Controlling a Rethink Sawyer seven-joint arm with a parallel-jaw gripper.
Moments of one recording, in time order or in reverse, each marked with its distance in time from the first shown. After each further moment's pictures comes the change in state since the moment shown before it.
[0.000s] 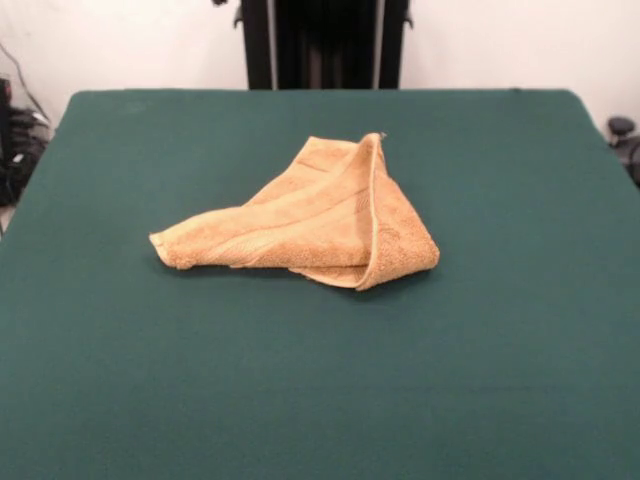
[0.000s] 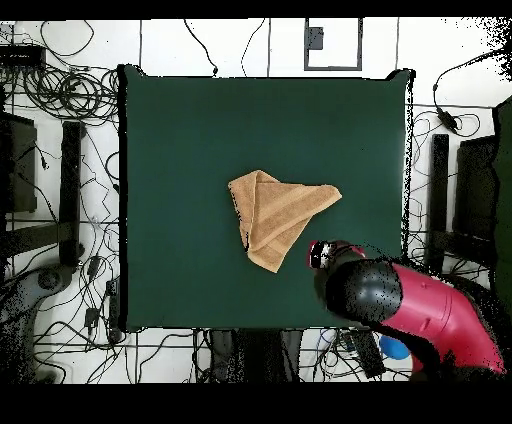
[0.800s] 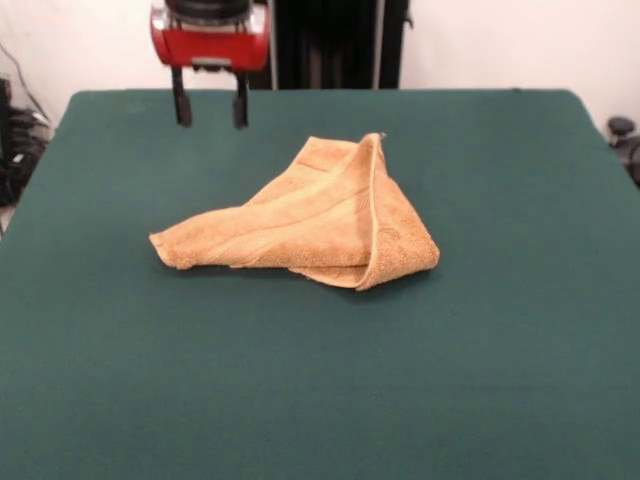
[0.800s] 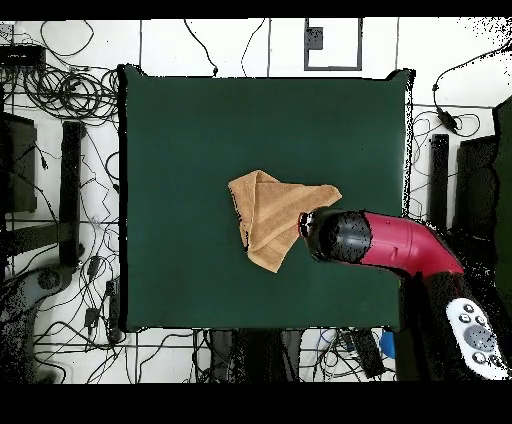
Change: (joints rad) arm -0.007 0.294 0.107 -0.182 -0.157 -0.048 0.000
